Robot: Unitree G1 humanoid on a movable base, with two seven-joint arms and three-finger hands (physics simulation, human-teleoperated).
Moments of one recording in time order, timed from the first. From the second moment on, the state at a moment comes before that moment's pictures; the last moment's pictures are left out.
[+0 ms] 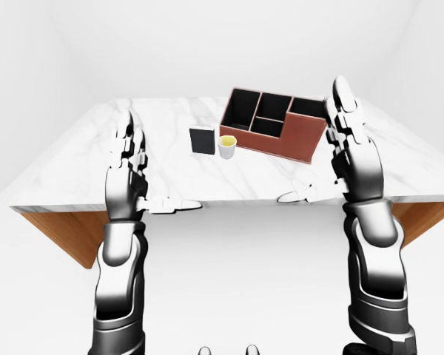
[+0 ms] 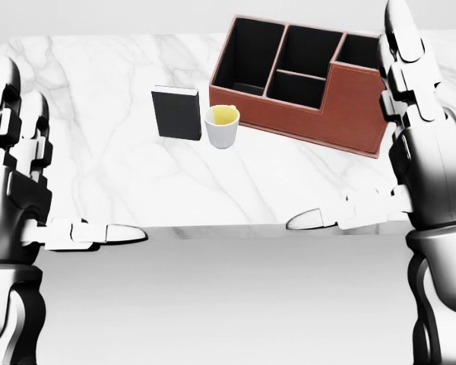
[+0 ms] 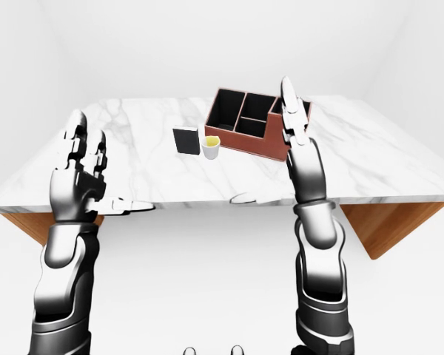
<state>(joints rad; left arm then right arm) -0.20 0.08 0.11 -0.39 -0.04 0.09 -0.03 -0.29 -0.17 -0.15 -0.43 -0.16 0.09 0.19</state>
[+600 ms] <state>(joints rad) -0.19 0.08 0.10 -0.39 -0.03 0.09 -0.03 -0.36 -0.19 -0.16 -0.53 -0.18 0.09 0.20</state>
